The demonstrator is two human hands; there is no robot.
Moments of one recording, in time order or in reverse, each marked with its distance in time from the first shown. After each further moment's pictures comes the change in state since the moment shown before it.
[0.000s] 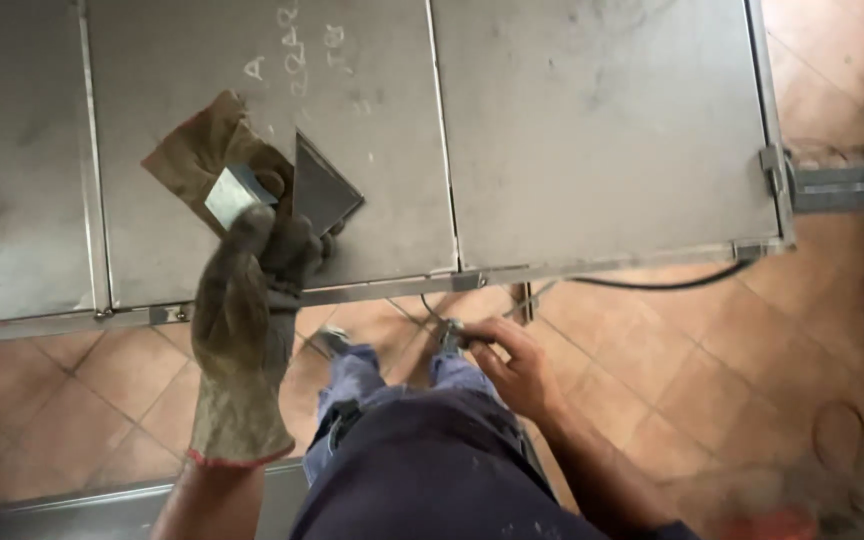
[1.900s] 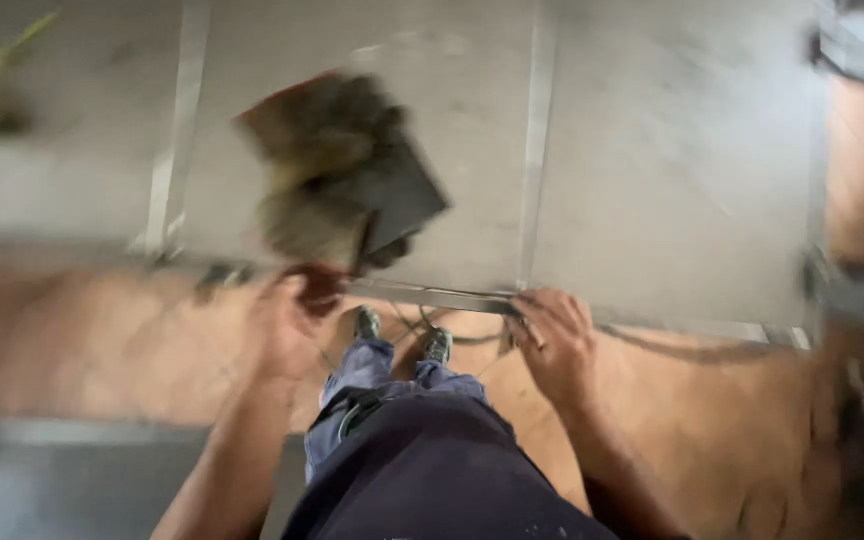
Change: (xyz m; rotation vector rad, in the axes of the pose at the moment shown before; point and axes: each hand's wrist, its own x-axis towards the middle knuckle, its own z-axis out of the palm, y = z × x) left_hand -0.016 -0.116 -0.152 -0.682 0.511 -0.442; right_hand 0.079 0.002 0.015 -0.634 -0.004 -0.454
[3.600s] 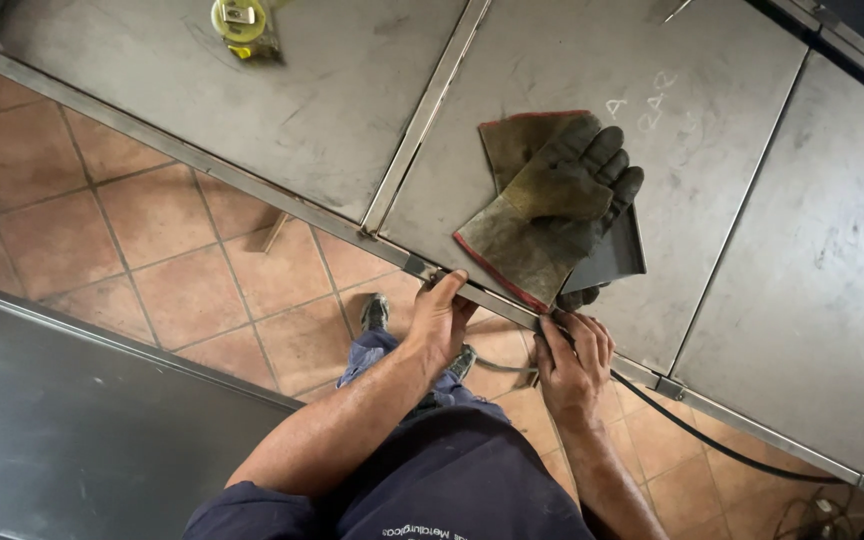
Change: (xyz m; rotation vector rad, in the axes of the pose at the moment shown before) left_hand 0.091 -0.022 -0.088 -0.089 0.170 -0.060; right_hand 0.045 -0.123 0.163 -0.126 0.057 -0.279
